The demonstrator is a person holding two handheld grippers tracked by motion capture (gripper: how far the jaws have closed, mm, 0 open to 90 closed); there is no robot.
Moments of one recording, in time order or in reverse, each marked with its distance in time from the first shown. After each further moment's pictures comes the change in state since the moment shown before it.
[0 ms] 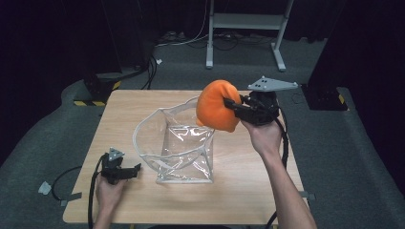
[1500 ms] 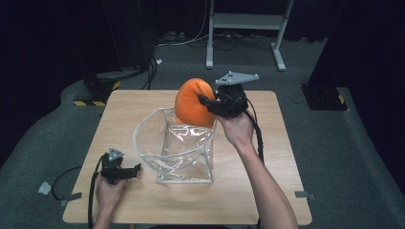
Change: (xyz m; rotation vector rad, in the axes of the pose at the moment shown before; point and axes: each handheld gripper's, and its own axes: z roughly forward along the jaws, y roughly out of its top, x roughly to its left) left arm 0.000 0.000 0.000 0.003 0.000 -0.001; right arm 0.025 0.016 0.062 0.039 0.045 -0.031
